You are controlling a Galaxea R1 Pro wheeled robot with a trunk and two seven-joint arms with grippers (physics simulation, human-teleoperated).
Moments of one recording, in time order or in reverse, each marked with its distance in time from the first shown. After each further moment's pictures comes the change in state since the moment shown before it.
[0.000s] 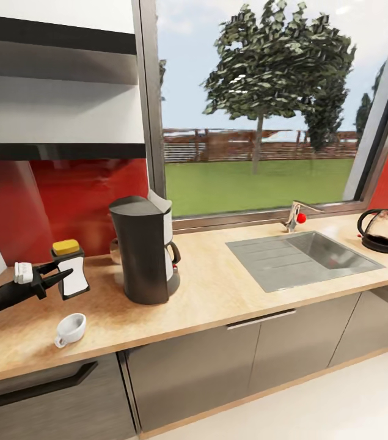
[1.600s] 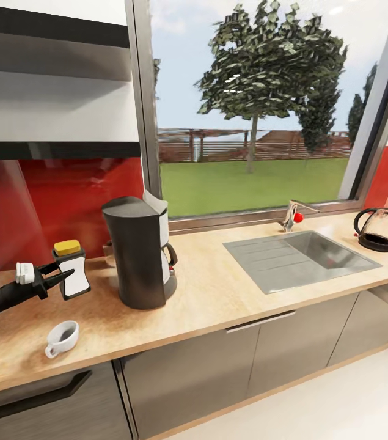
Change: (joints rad) left arm 0.000 -0.007 0.000 0.001 -0.002 0.000 0.001; right arm 0.000 0.001 0.001 0.000 0.000 -0.001 0.000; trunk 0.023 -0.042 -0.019
